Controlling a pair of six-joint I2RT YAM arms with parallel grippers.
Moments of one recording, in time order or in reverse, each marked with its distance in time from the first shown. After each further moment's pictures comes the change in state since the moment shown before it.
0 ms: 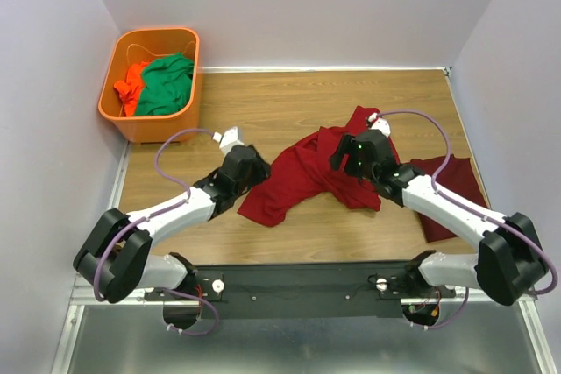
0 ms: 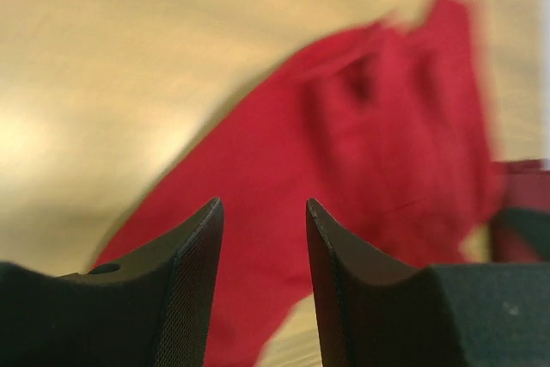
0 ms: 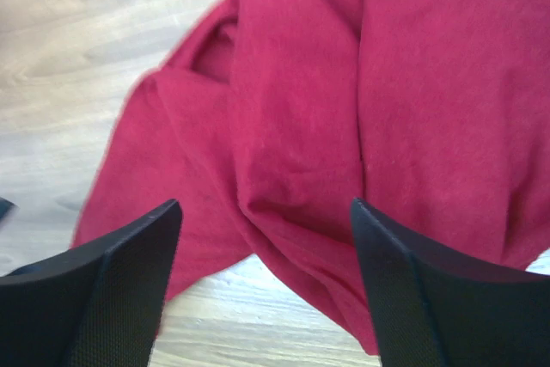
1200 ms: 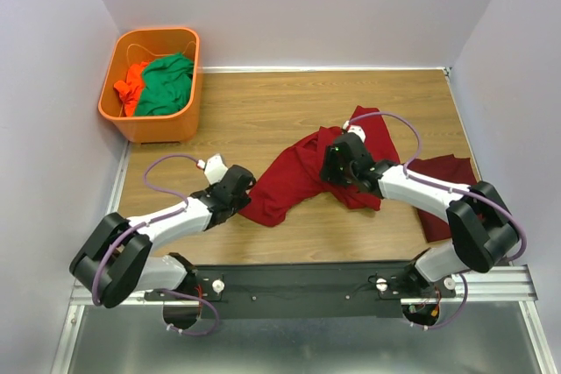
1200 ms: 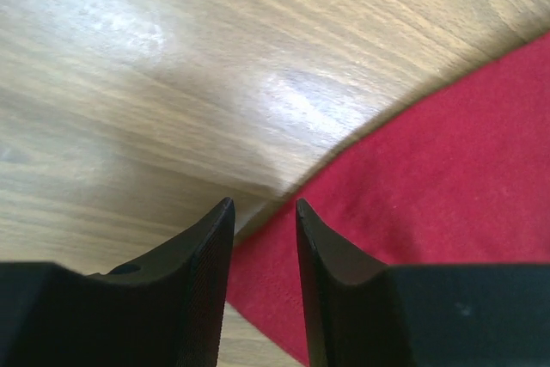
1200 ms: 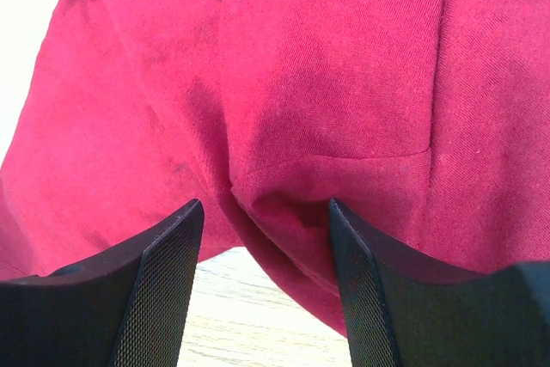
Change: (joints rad) left arm 0.000 -0.052 -0.189 -0.282 -0.148 -0.204; right arm 0.068 0.253 0.053 0.000 -0.061 -0.035
